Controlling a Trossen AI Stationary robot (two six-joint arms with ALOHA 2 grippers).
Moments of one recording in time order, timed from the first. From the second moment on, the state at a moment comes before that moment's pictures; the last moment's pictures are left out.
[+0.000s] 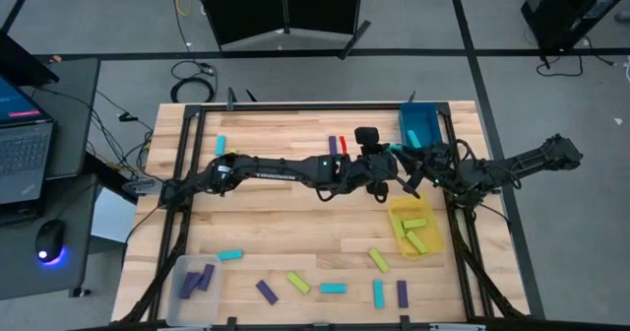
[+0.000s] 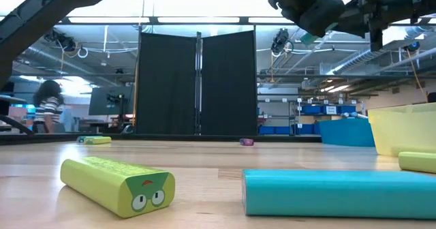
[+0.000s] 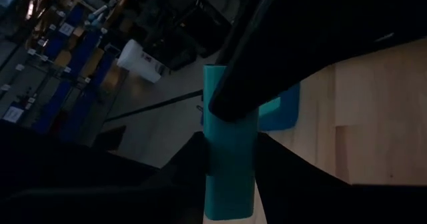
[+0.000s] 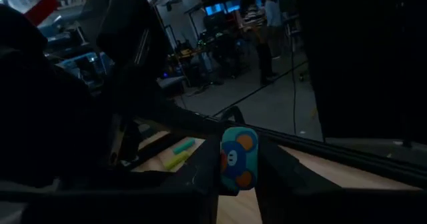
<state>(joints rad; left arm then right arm) -0.07 2.37 2.36 -0.44 -0.75 0.49 0.26 0.52 0.29 0.24 0.87 0.33</state>
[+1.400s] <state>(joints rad) -0.18 2.03 2.36 -0.58 -0.76 0.36 -0.24 0.74 0.29 0.05 1.13 0.34</state>
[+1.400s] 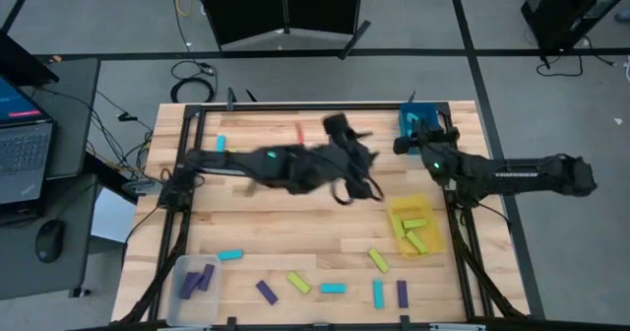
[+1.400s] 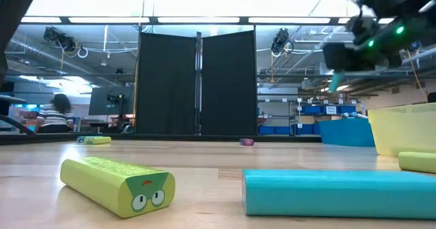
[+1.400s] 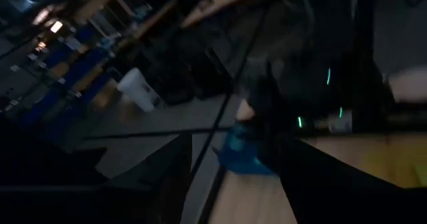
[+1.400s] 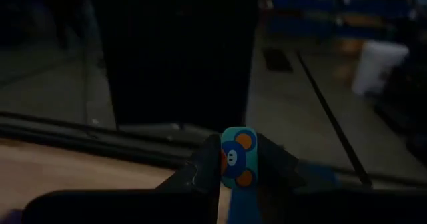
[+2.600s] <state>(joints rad) 0.01 1.61 1.41 -1.17 -0.72 -0.51 -0.51 0.66 0.29 0.30 0.14 0.34</state>
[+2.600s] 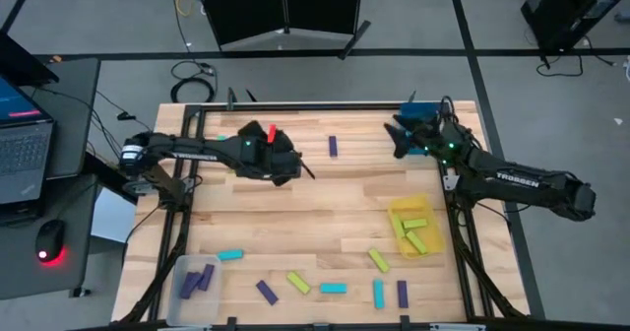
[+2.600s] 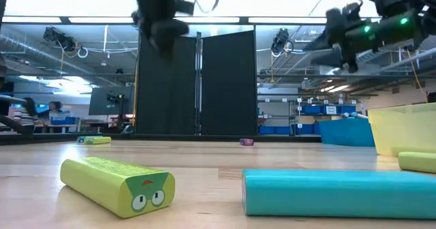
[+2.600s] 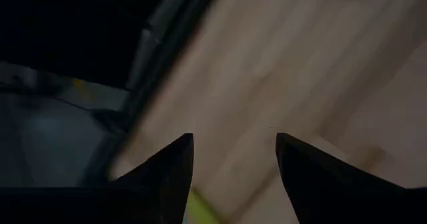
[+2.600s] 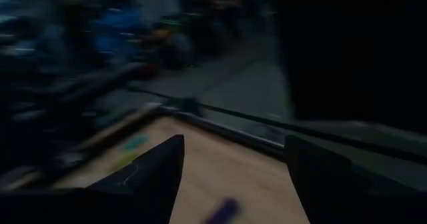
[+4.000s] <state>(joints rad) 0.46 1.39 0.68 -0.78 -0.31 -0.76 -0.01 1.06 0.43 0.49 0.16 0.28</state>
